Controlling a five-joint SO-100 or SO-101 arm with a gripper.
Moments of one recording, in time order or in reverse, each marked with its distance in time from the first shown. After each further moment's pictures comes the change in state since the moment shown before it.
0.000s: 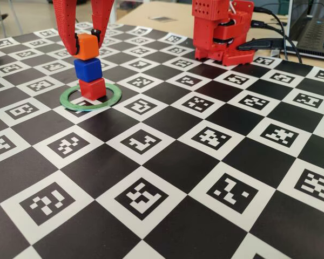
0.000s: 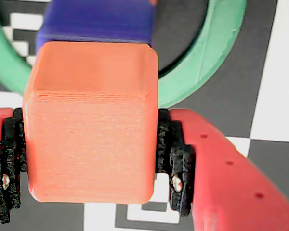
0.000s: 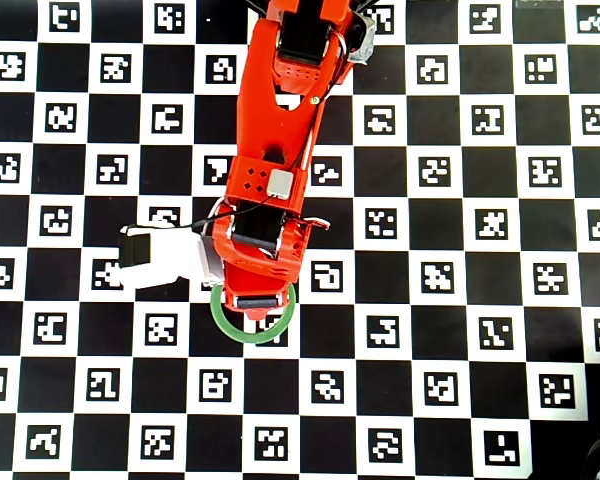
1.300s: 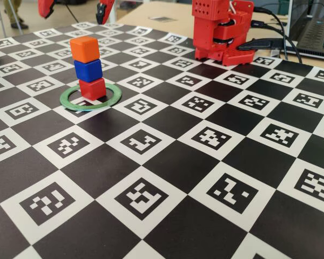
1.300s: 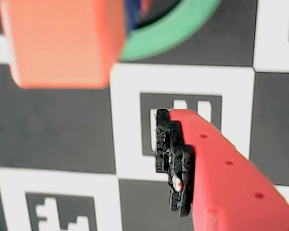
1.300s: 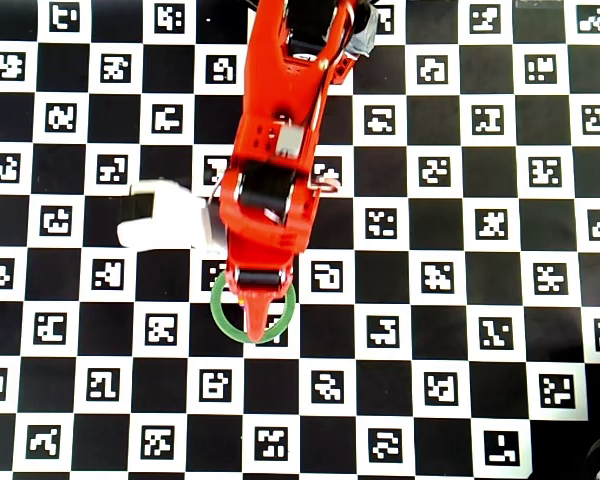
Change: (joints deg) arm -1.3 20.8 10.3 1.4 7.9
